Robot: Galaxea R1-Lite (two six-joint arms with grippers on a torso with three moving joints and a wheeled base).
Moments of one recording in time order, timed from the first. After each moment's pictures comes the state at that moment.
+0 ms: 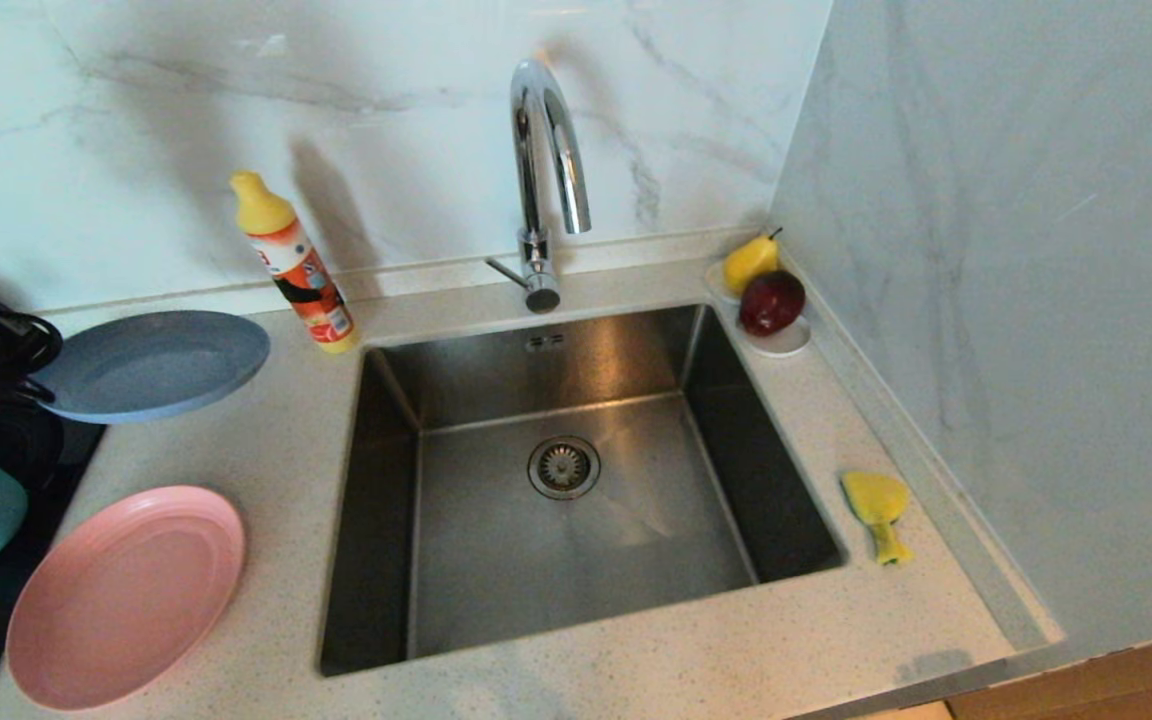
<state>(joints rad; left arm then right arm) 0.48 1.87 -1.76 0.70 -0.05 -0.68 0.00 0.00 0.00 0.01 0.02 -0.06</state>
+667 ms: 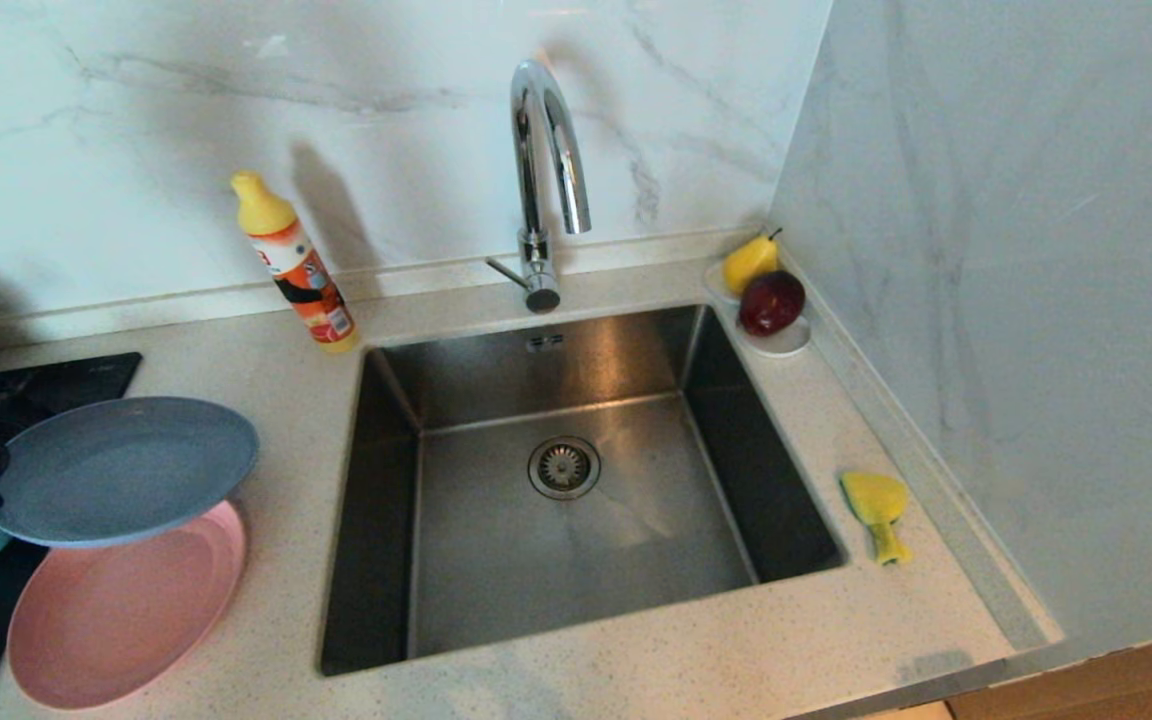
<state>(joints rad) 0.58 1.61 -1.24 0.50 -0.09 -0.41 0.00 0.00 0.00 0.01 0.02 -0.06</state>
